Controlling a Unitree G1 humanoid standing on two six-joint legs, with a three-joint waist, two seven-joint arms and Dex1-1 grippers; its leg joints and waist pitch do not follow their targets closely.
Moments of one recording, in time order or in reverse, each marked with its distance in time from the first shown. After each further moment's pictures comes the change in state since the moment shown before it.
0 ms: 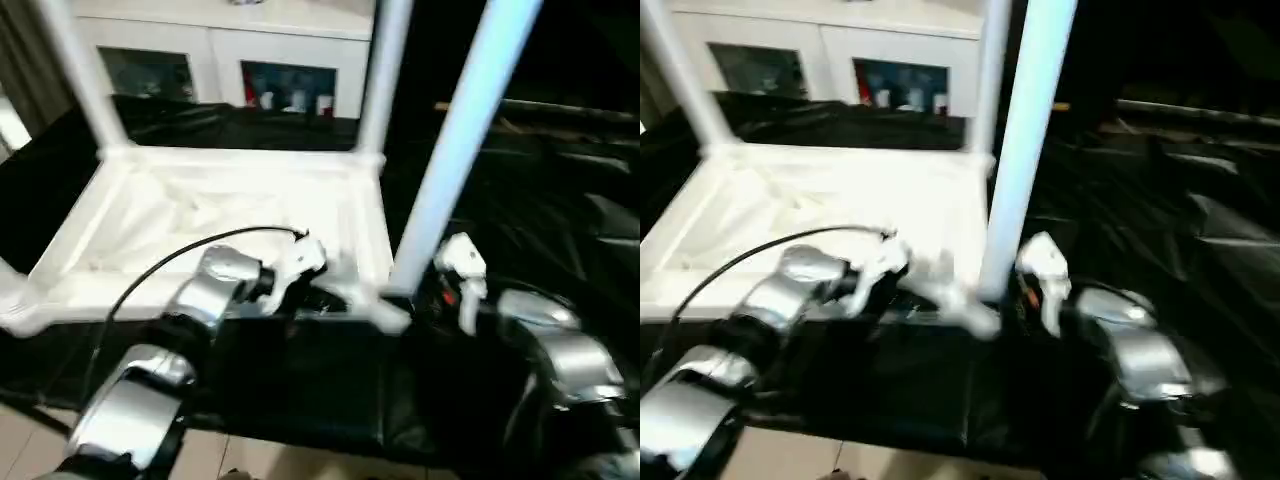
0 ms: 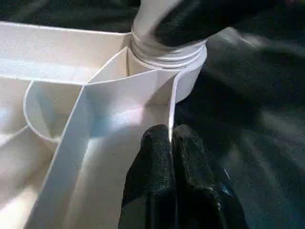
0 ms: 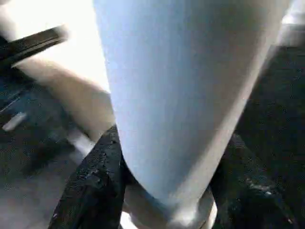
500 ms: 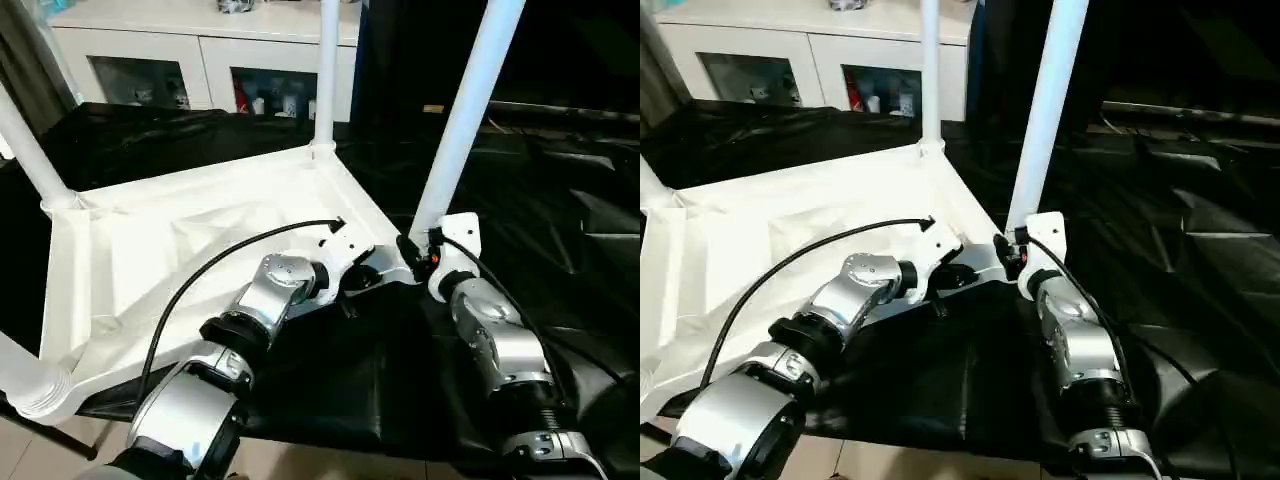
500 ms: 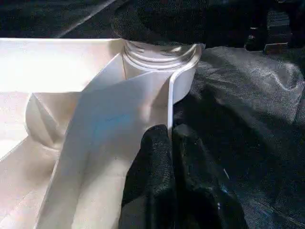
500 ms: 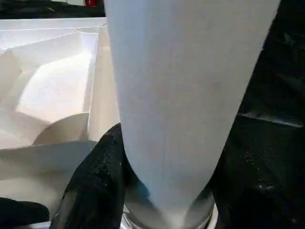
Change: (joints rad) left arm -0.028 -0.142 0.012 0.059 0.038 0.024 0.275; right arm -0.062 0.171 -0.089 0.111 -0.075 -0.049 -0.405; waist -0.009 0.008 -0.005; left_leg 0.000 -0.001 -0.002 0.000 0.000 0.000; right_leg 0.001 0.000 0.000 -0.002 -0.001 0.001
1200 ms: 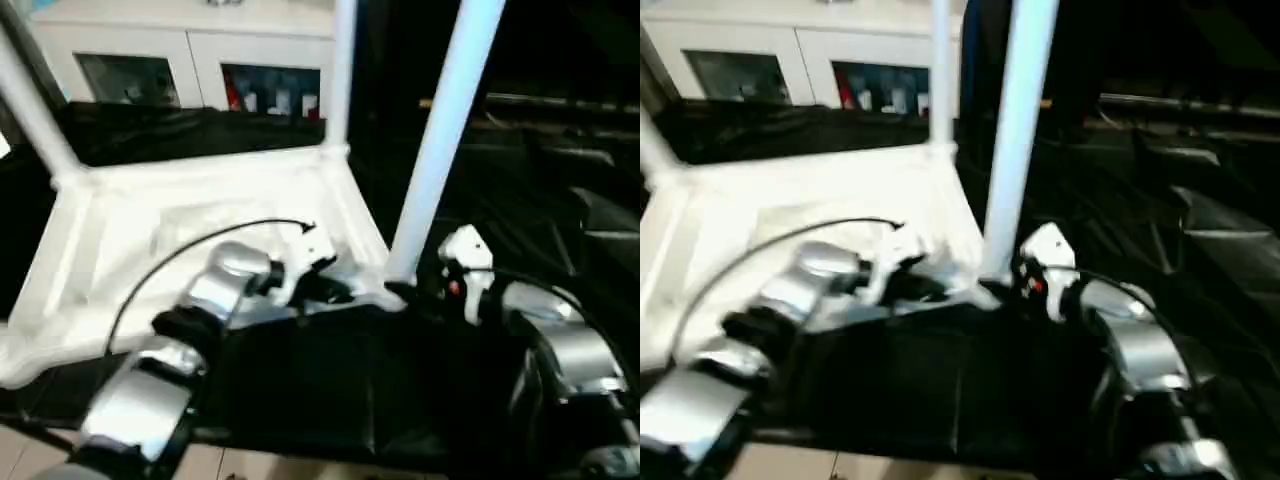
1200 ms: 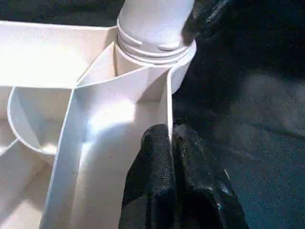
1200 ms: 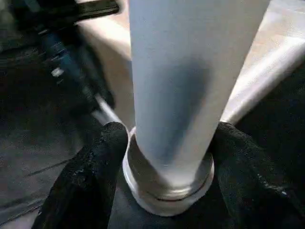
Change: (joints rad) left arm 0.023 0.235 -0.062 -0.095 -0.033 -0.016 -0.513; right arm 0.074 -0.355 0.169 -0.184 0.103 0.050 0.753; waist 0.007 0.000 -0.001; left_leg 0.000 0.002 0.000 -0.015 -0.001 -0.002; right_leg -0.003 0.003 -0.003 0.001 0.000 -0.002
